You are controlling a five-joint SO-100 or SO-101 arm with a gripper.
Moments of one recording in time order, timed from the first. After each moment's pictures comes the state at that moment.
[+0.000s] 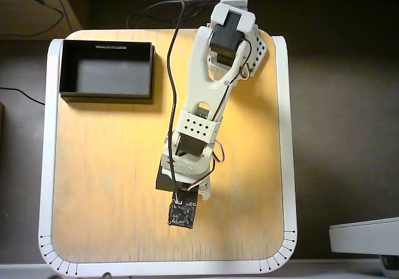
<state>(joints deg) 21.9 79.9 109.0 38.4 189.9</state>
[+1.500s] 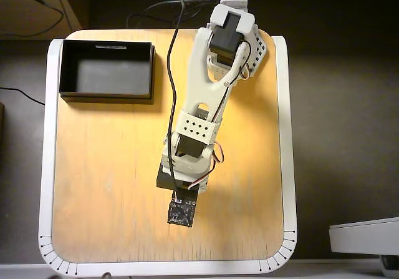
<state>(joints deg) 22.1 80.0 107.7 45.9 189.1</state>
